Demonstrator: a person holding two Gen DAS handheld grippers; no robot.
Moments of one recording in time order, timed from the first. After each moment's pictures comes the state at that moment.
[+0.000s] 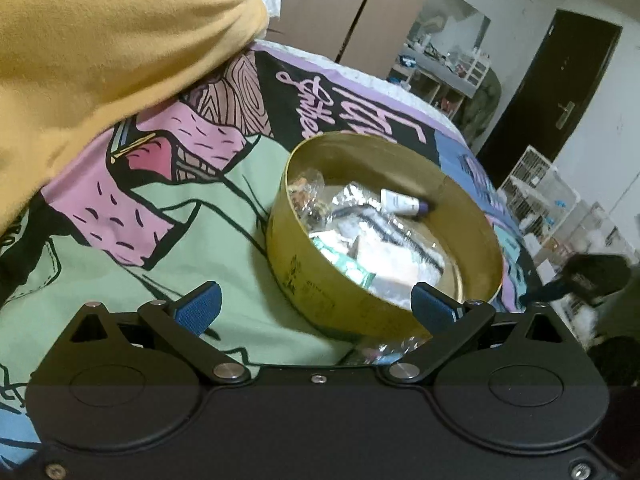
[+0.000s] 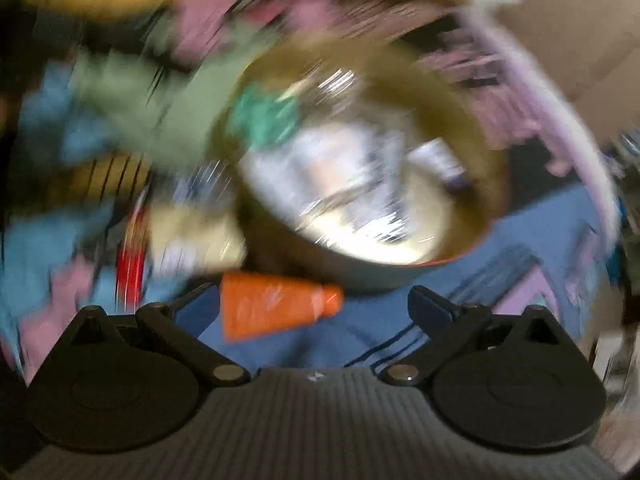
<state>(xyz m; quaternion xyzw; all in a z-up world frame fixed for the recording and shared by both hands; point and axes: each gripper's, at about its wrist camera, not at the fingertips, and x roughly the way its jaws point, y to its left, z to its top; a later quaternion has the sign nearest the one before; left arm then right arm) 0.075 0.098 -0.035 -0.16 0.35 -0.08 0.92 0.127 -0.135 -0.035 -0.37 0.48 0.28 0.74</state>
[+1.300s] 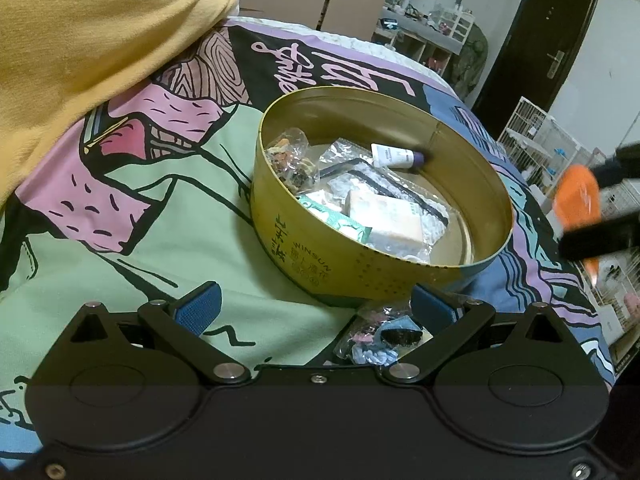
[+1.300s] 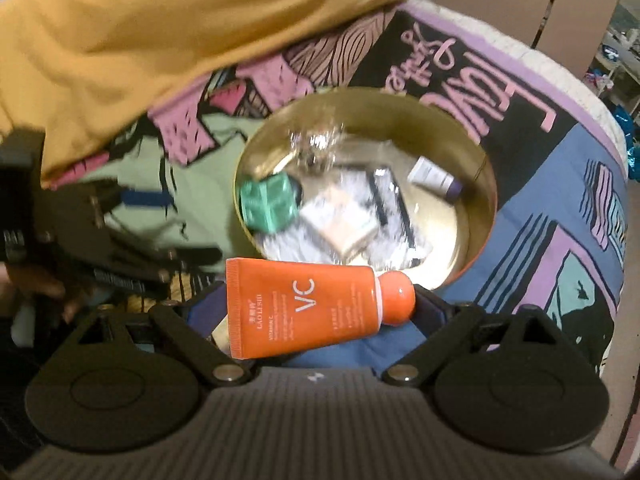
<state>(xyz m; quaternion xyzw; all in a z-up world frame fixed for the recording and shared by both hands) 0.081 0.072 -0.055 -0.10 0.38 -0.11 0.91 0.134 -0.140 0.042 -0.15 0.45 0.25 0.84</state>
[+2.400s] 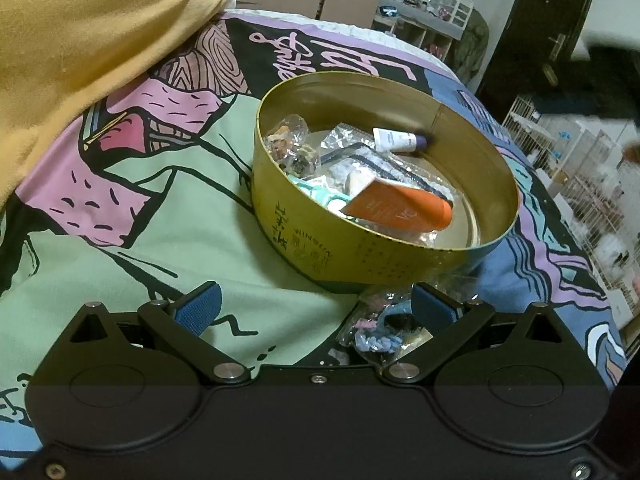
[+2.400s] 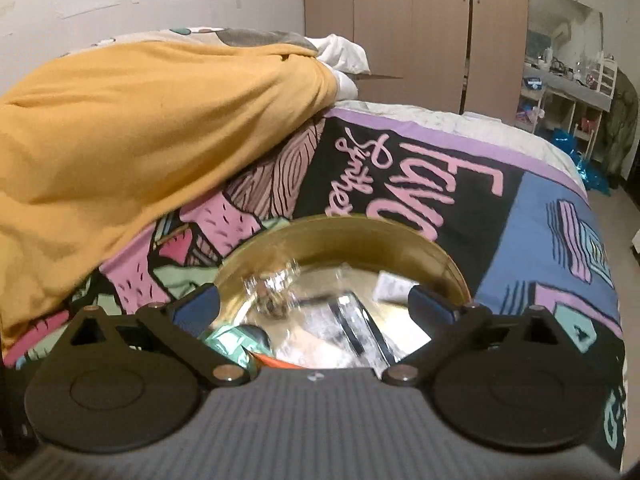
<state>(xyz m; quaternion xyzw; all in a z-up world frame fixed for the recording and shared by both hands) 0.081 0.067 -0.060 -0.08 0.40 -0.11 0.91 0.153 -0.151 0.034 -0.04 0.32 0.18 0.93</state>
